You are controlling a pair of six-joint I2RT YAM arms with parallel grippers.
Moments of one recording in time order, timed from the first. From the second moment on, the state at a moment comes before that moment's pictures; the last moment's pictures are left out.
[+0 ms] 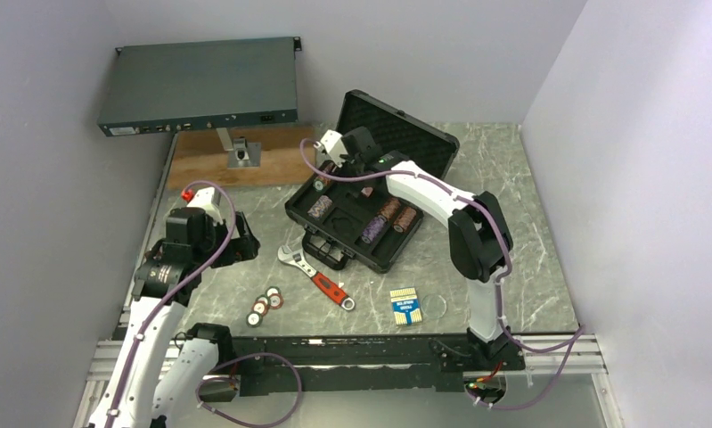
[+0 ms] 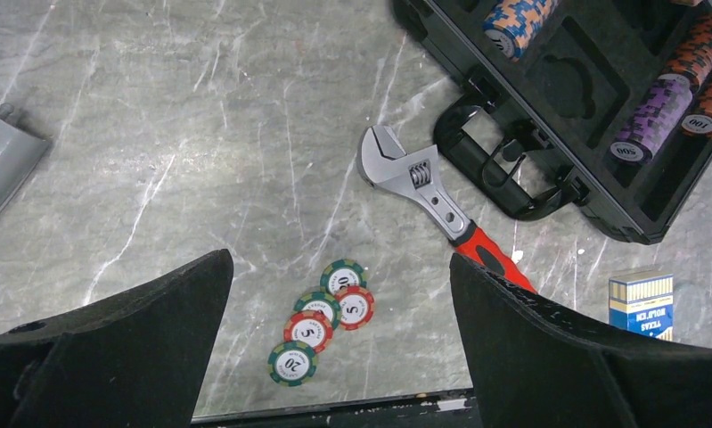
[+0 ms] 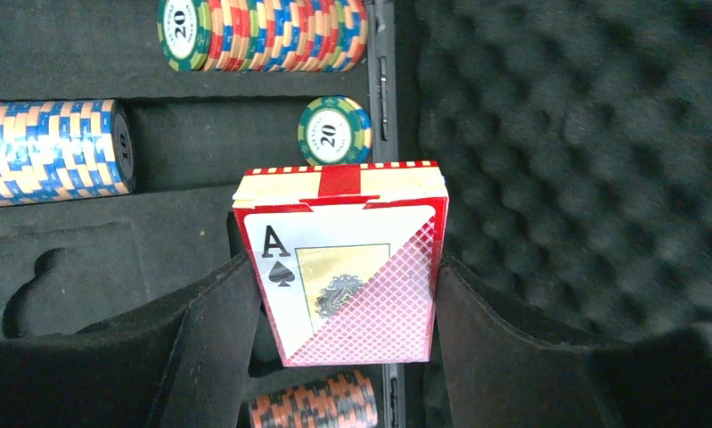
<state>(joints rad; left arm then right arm) -0.12 0.69 0.81 -0.83 0.07 -0.35 0.65 1.99 1.67 -0.44 0.14 -0.42</state>
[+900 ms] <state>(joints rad) -0.12 0.73 0.81 -0.83 0.07 -0.35 0.61 2.10 1.72 -0.48 0.05 -0.36</state>
